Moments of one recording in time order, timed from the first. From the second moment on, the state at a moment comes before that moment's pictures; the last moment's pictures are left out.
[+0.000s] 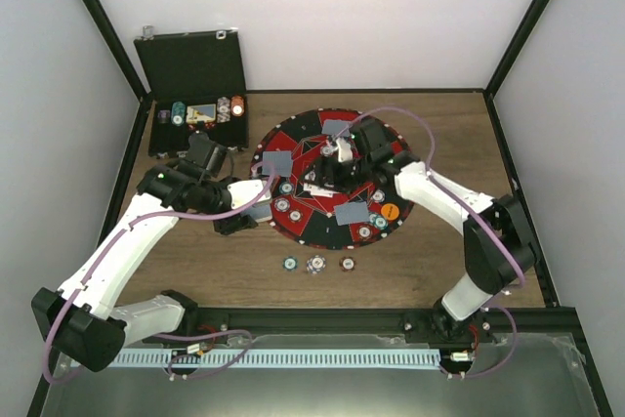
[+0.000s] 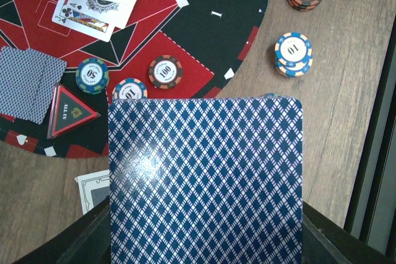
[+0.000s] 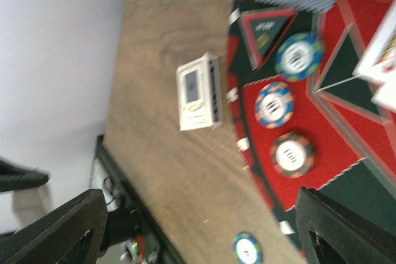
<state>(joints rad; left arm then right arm) -0.45 1.16 1.16 -1.14 0.33 0.80 0.53 1.61 1.18 -0.35 -0.62 0.60</state>
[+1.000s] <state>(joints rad) -0.45 1.16 1.17 -1.14 0.35 0.80 0.84 1.73 1.15 0.11 -0.84 0.94</state>
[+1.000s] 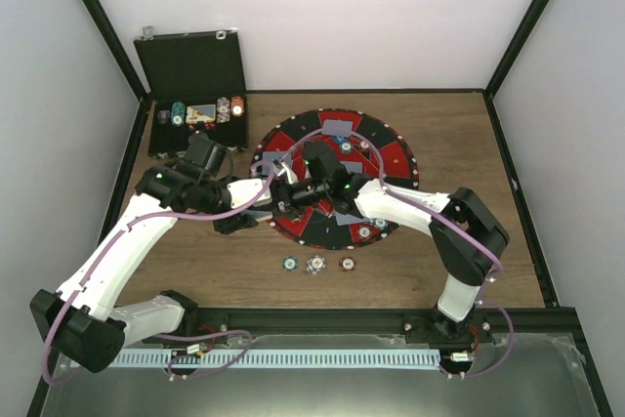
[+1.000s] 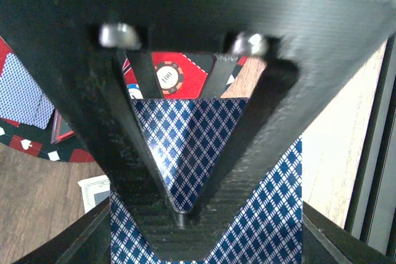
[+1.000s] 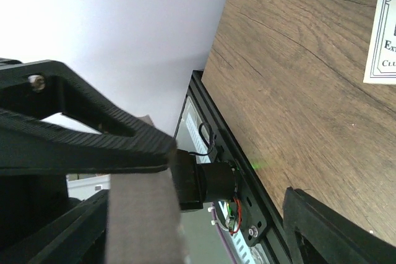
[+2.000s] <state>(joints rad) -0.45 1.16 1.17 -1.15 0.31 0.81 0.74 1.64 1.09 0.08 -0.90 0.88</state>
